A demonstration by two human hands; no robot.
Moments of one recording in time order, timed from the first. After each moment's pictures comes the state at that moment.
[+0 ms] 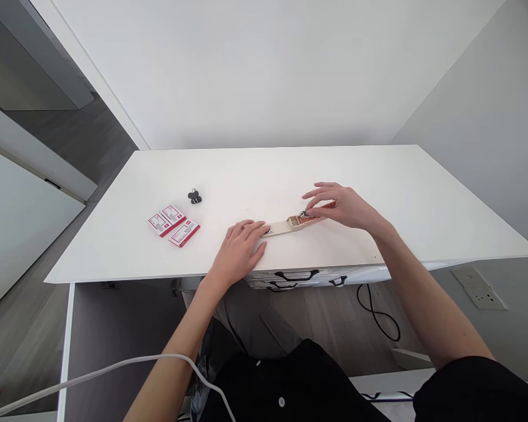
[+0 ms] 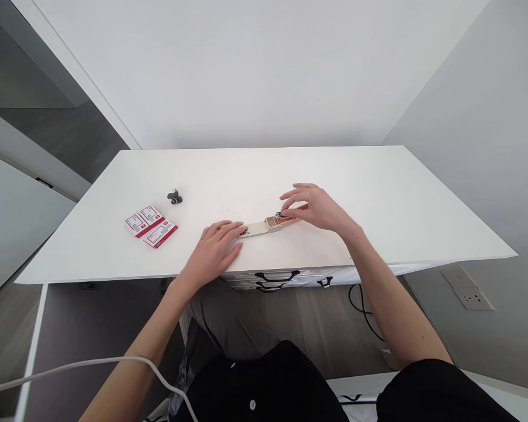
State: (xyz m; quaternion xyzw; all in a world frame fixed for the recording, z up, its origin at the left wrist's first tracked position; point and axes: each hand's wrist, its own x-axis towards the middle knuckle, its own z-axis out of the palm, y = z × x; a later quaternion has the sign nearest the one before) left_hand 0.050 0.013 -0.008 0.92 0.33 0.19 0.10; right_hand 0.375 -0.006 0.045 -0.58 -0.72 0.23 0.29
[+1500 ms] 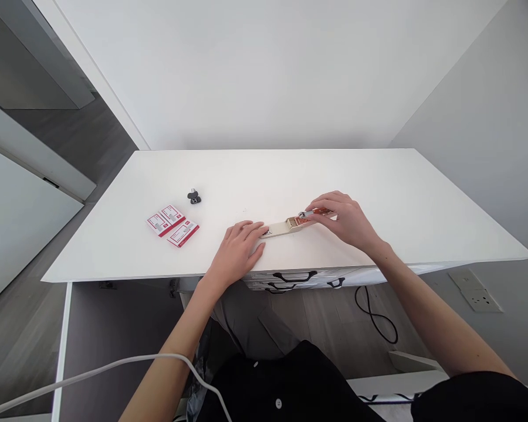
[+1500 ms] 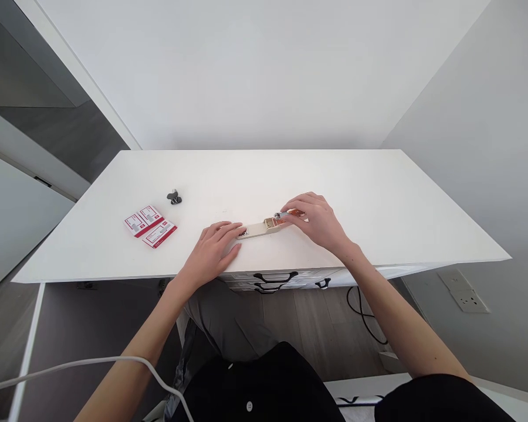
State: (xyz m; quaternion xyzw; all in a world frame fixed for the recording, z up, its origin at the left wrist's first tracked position) left_hand 0.050 0.014 -0.009 0.92 0.33 0.20 0.10; right_hand 0.357 -0.032 0.037 -0.59 -0.73 0.10 0.34
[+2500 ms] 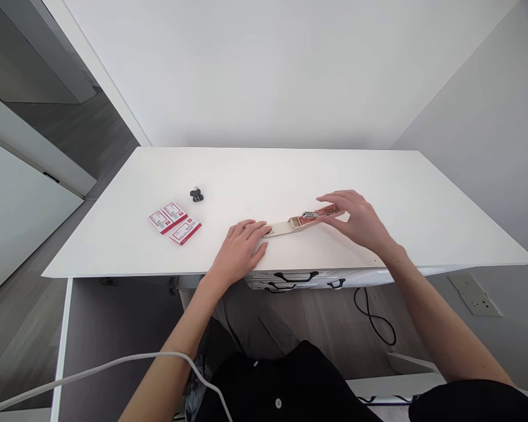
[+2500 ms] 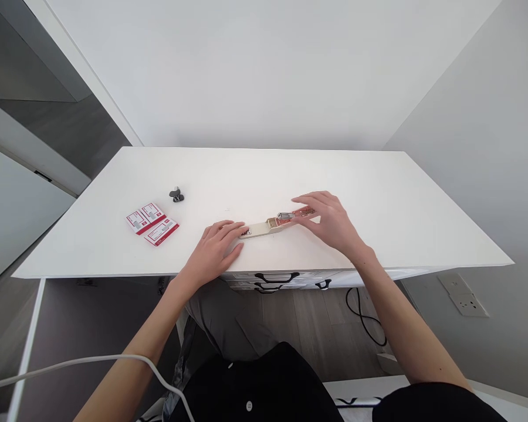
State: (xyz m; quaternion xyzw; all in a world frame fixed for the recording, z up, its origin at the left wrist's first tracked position) left_hand 0.049 0.013 -0.011 0.92 0.33 0.20 0.11; right_hand 0.378 -0.036 0.030 -0.58 -0.75 0.03 0.32
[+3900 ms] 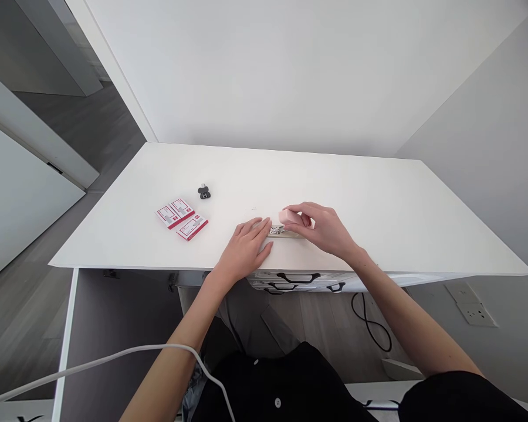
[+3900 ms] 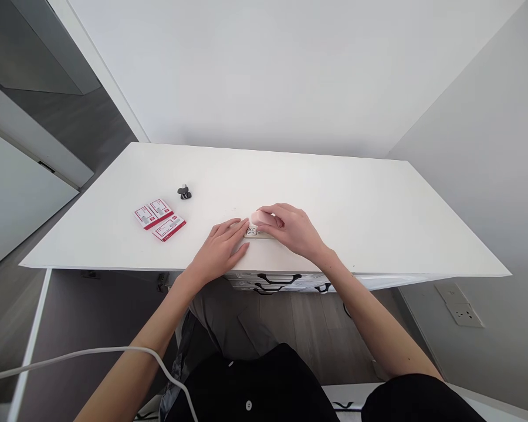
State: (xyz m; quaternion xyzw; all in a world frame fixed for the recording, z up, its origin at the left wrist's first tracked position) left_hand 0.048 0.014 -0.017 0.92 0.33 0.19 0.10; right_hand 0.294 -0.021 0.042 -0.55 -0.76 0.14 0.33
